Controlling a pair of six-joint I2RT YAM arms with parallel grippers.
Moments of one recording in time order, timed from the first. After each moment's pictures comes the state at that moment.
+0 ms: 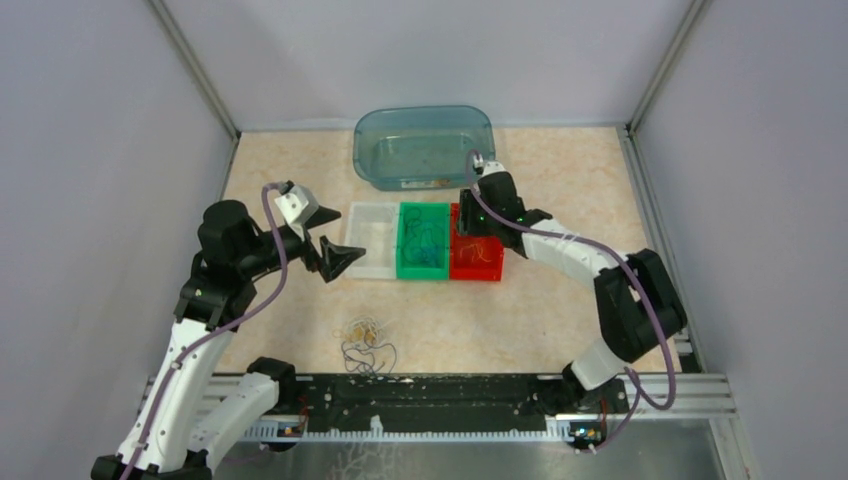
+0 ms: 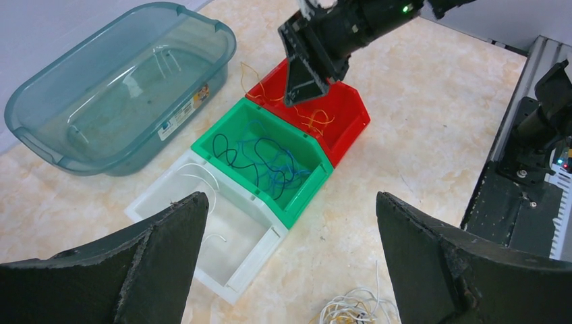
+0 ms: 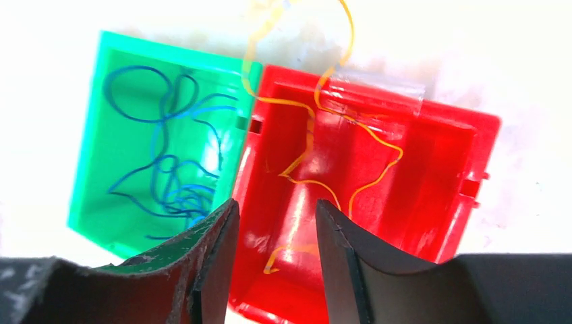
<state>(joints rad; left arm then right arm) -0.28 0.76 0.94 -0.38 0.69 0.15 0.52 1.59 1.00 -0.11 0.03 0.39</state>
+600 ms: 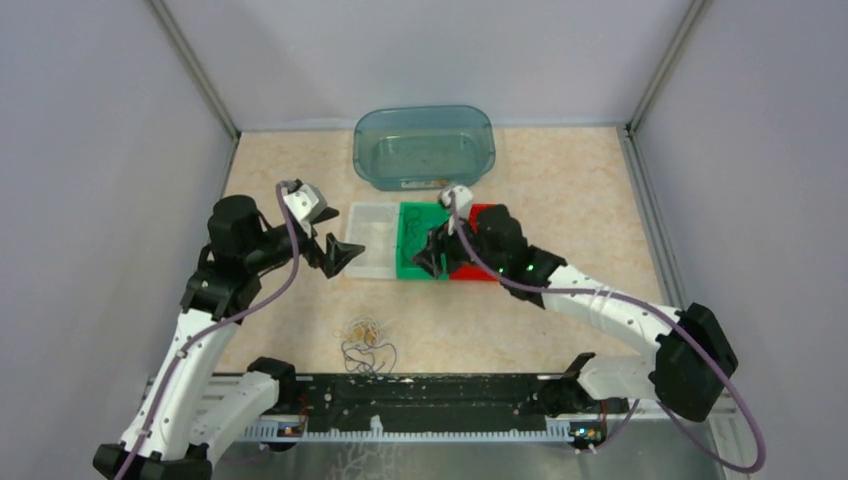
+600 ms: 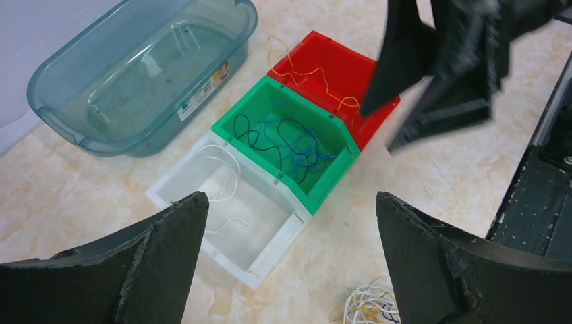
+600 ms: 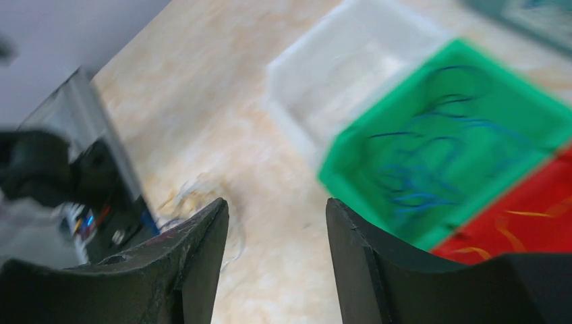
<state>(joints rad) -0.28 0.80 0.94 -0.41 0.64 0.23 0.74 1.22 0.85 0.04 -0.20 0.29</state>
